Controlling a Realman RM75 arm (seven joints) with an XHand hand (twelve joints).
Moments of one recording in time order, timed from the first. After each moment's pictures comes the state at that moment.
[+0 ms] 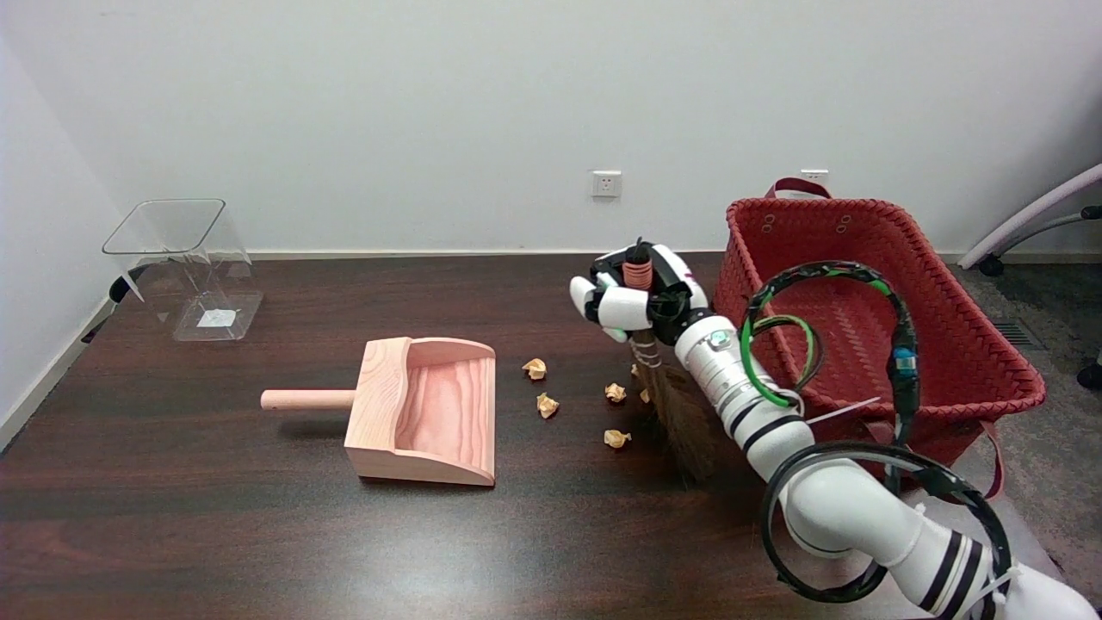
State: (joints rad) arm 0.04 -1.05 1.04 -1.63 -1.38 0.56 0.26
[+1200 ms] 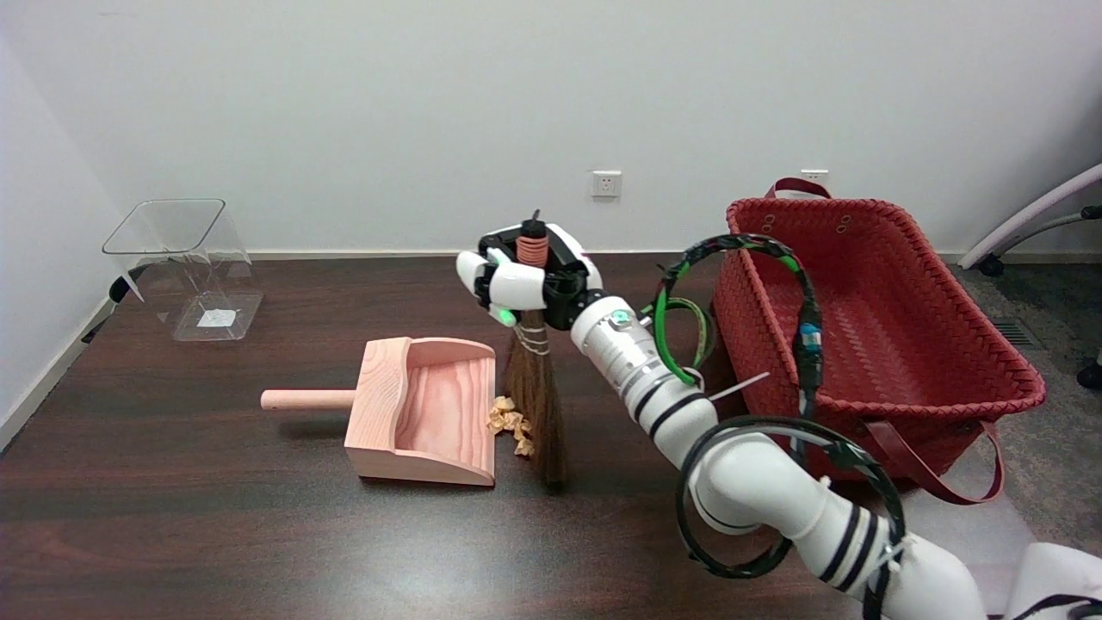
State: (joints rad) arm 0.22 -1.24 0.93 -1.56 -1.35 0.45 0.31
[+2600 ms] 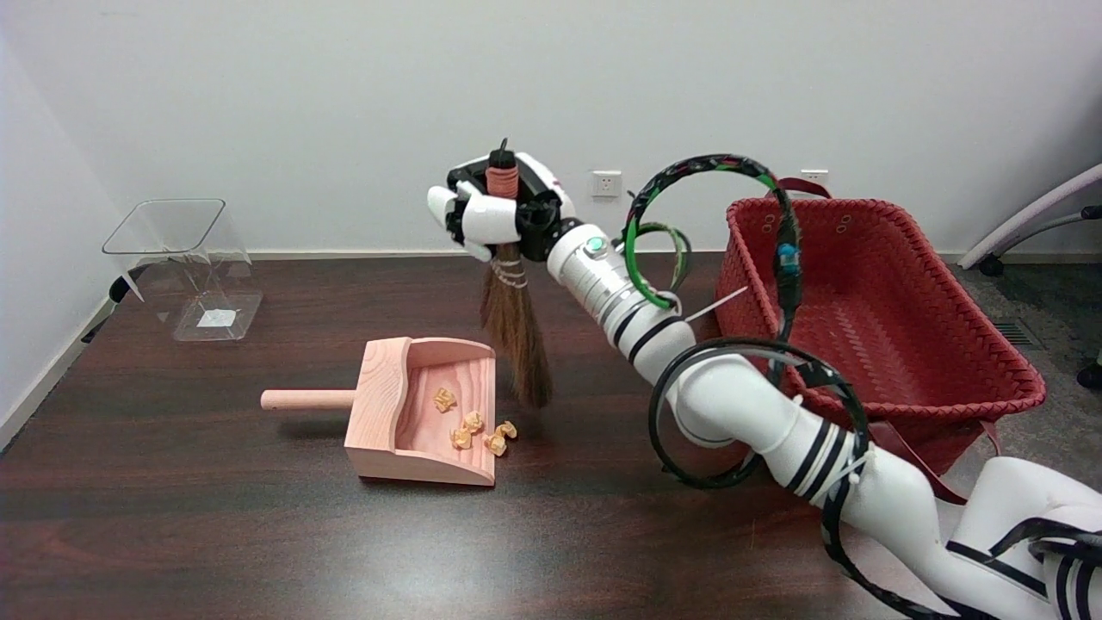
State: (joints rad) arm 0.46 -1.22 0.88 -1.43 -1.37 0.37 0.37
